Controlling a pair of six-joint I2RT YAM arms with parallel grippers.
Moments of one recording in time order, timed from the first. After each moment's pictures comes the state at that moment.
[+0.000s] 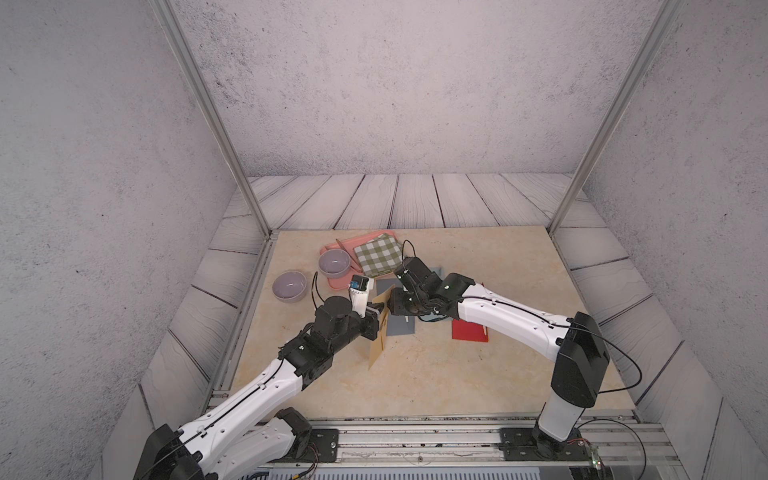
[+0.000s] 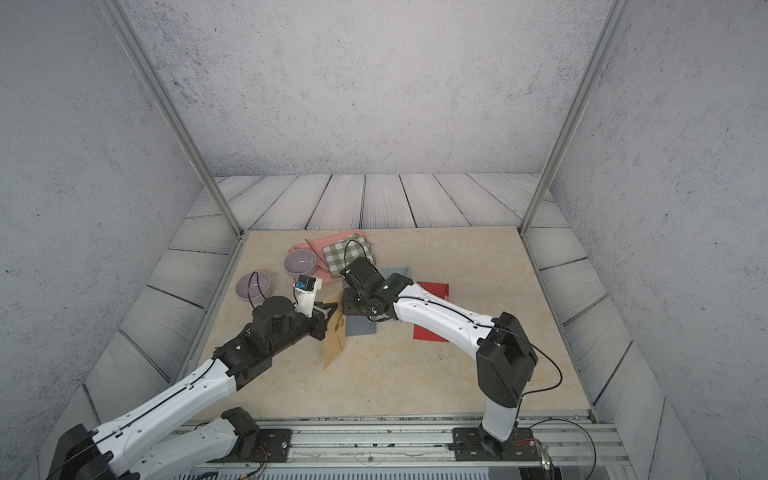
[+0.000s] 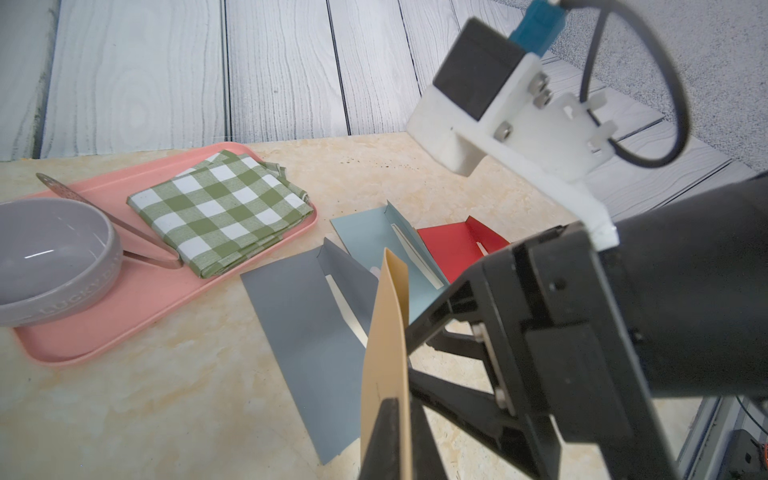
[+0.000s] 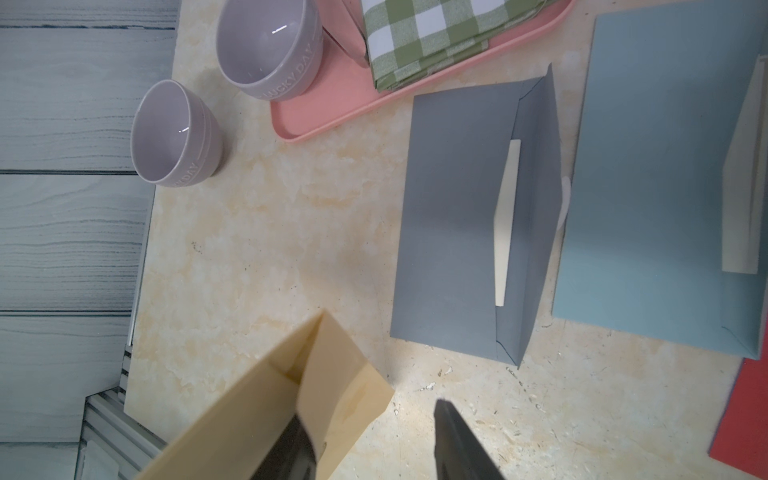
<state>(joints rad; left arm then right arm) -0.67 0.95 0.62 -0.05 0.03 -0.28 0.91 1.75 1.51 -0.67 0.03 0.76</state>
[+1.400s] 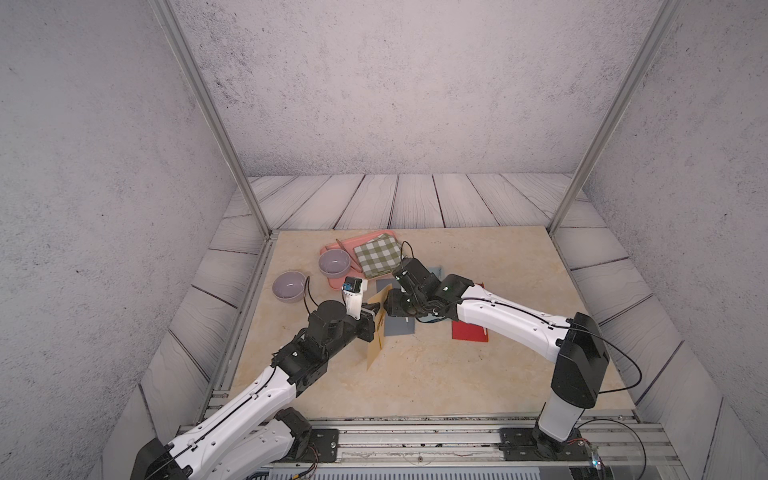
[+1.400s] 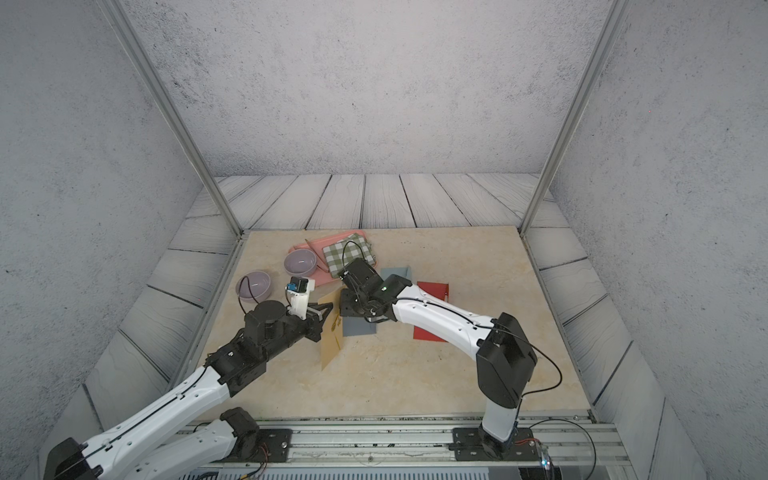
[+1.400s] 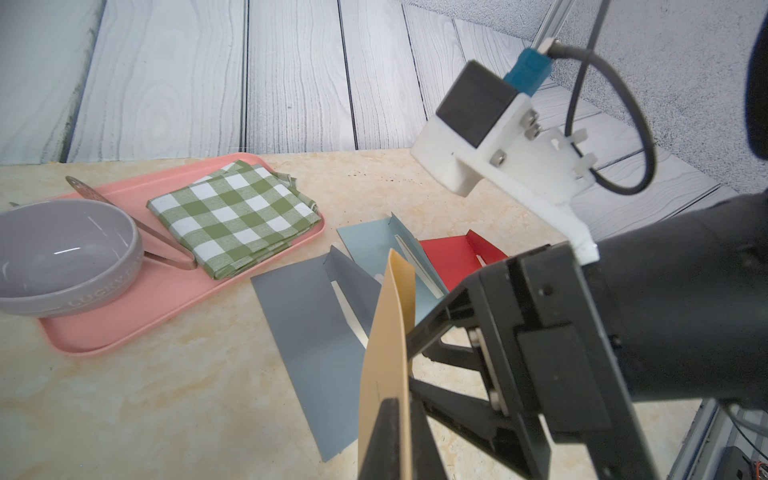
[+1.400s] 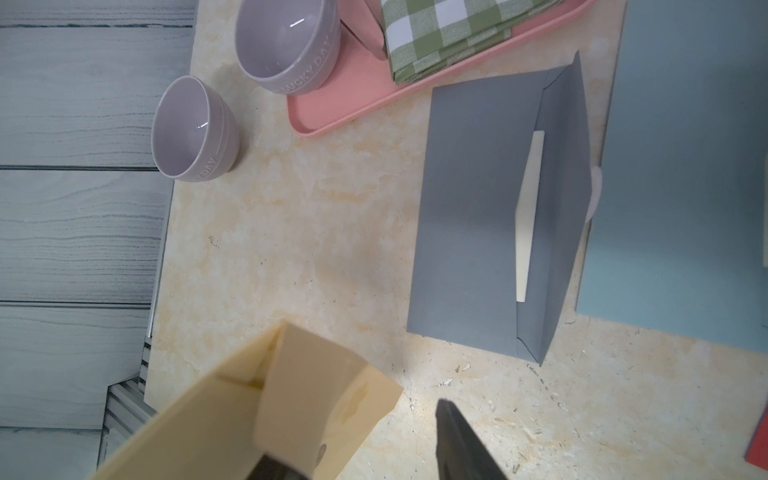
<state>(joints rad) -0.67 0.87 0.60 -0.06 0.01 -0.31 0.93 1.75 1.51 -0.66 0.01 0.78</state>
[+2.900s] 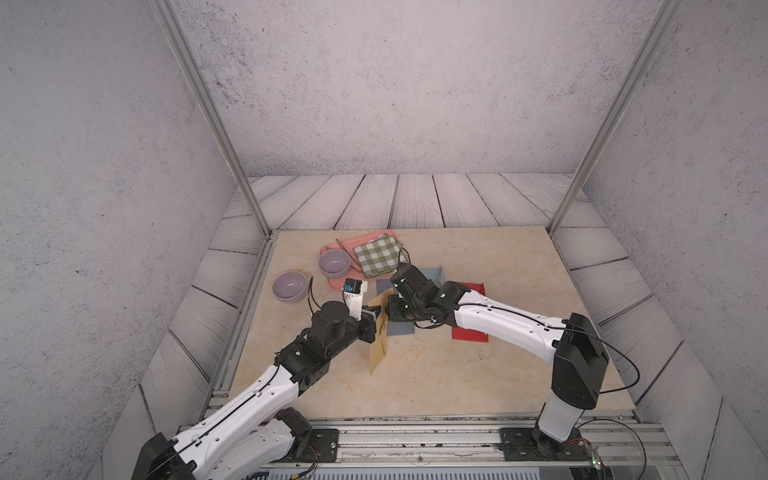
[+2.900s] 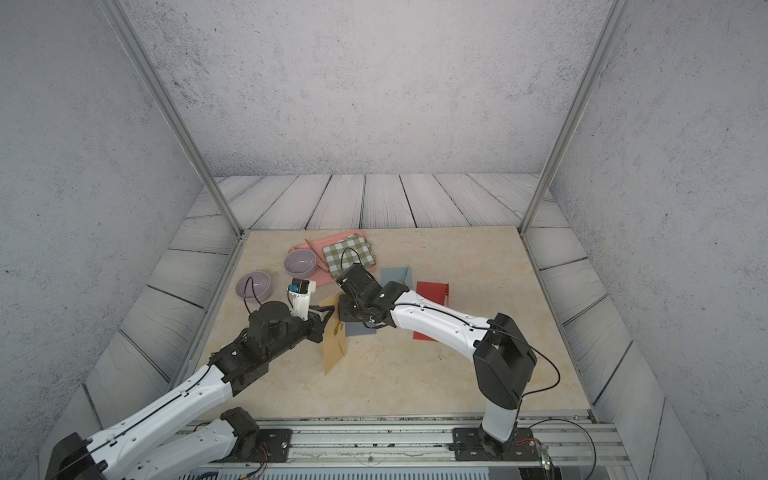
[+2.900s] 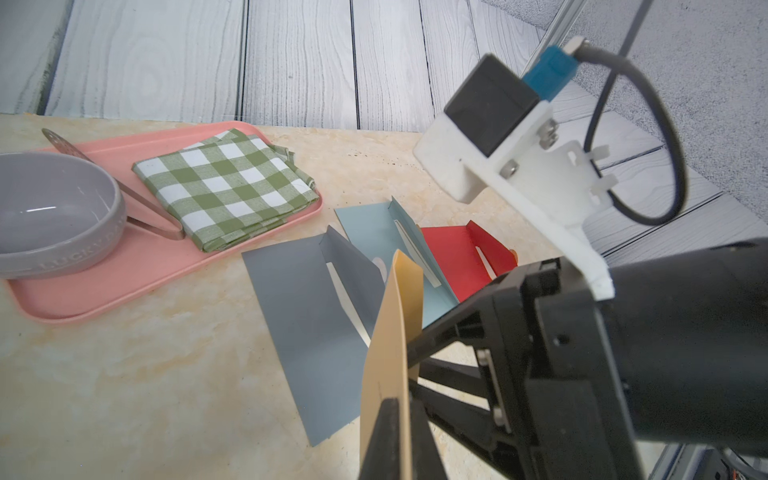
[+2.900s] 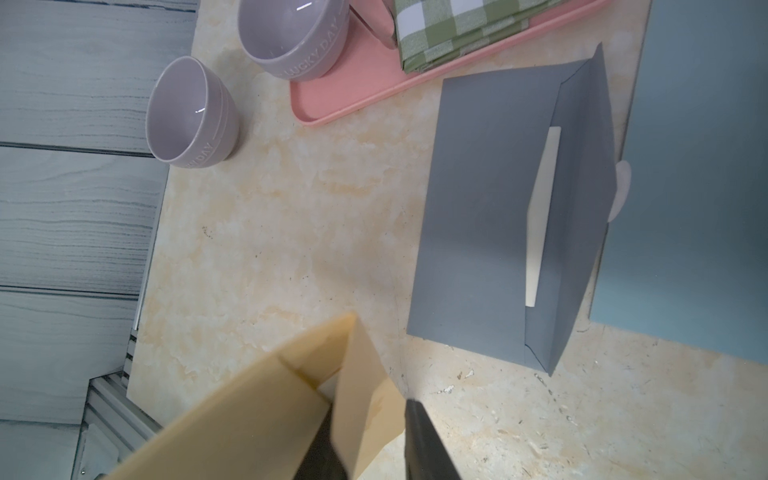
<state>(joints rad) -0.67 0.90 0.59 -0.06 0.01 -0.38 0.94 1.75 1.45 -0.58 0.04 0.75</state>
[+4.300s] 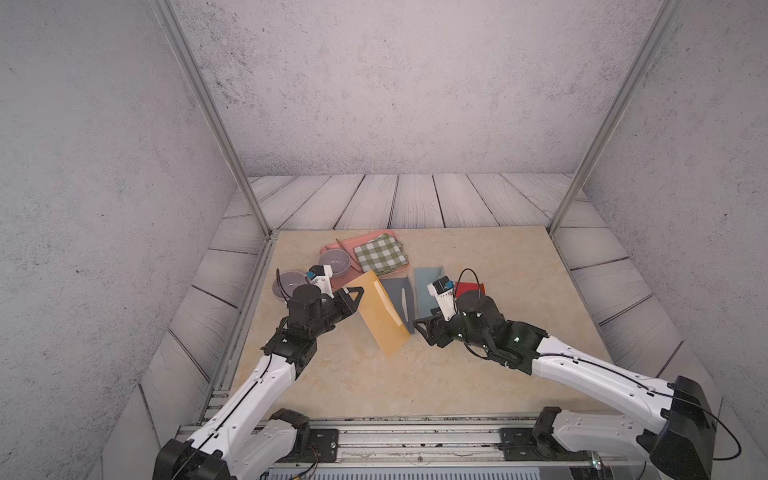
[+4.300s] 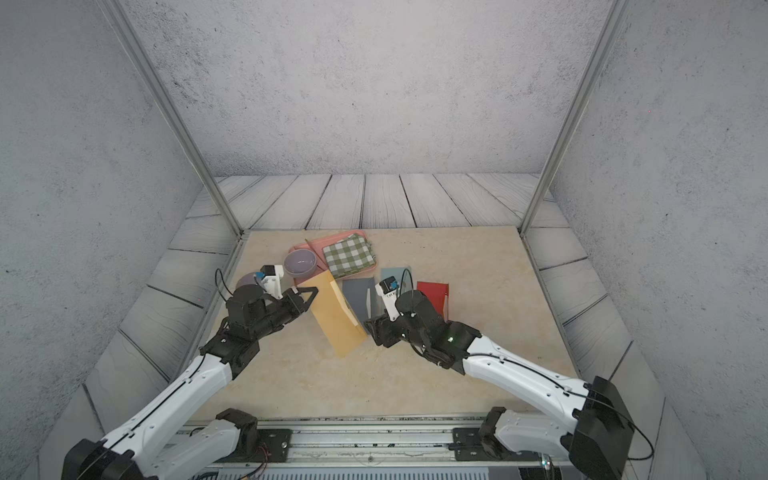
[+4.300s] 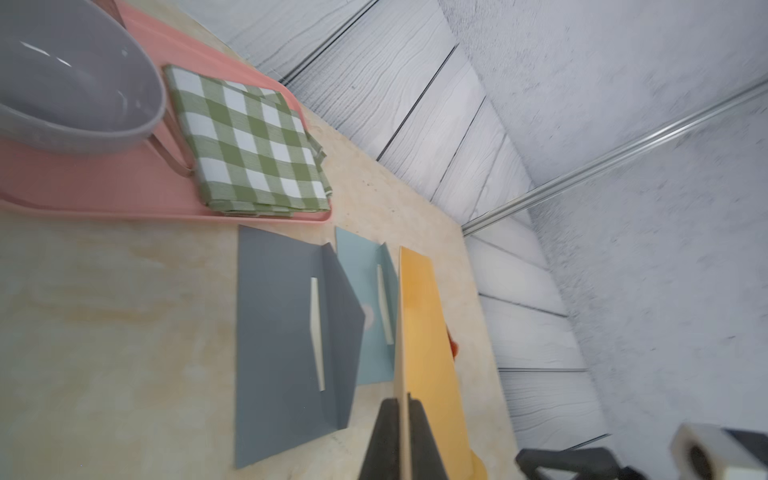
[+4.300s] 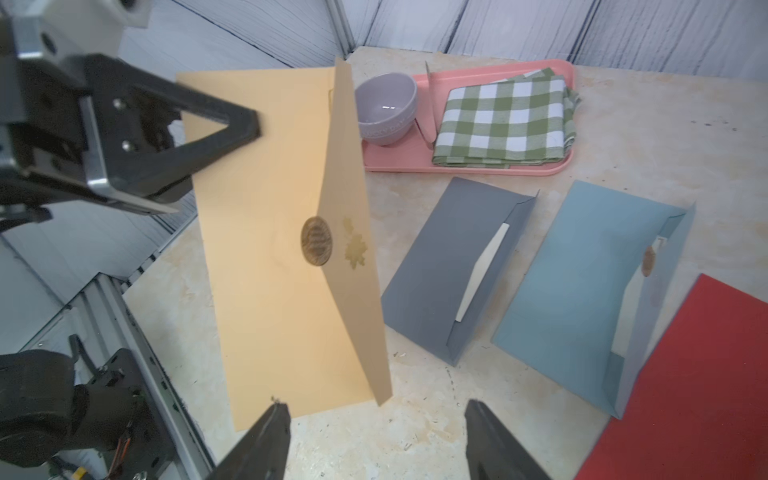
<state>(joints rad) -0.32 0.99 0.59 0.12 0.37 -0.94 0.90 1.17 0.85 -0.24 -0.04 0.32</state>
